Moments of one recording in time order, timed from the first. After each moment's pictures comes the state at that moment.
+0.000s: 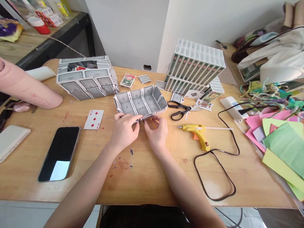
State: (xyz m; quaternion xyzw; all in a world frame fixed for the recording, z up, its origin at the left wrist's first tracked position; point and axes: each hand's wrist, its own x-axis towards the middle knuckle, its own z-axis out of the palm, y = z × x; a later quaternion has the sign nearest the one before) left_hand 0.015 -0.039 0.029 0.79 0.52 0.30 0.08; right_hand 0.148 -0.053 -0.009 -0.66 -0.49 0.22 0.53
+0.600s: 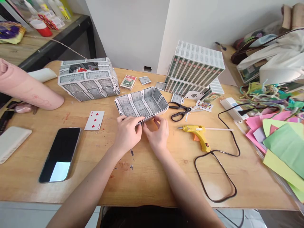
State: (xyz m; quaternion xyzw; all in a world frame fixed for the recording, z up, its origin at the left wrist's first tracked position) left_hand 0.025 -0.046 0.032 0.78 0.53 0.32 0.09; right_hand 0.148 -0.054 -0.008 -0.65 -0.51 0.18 0.54
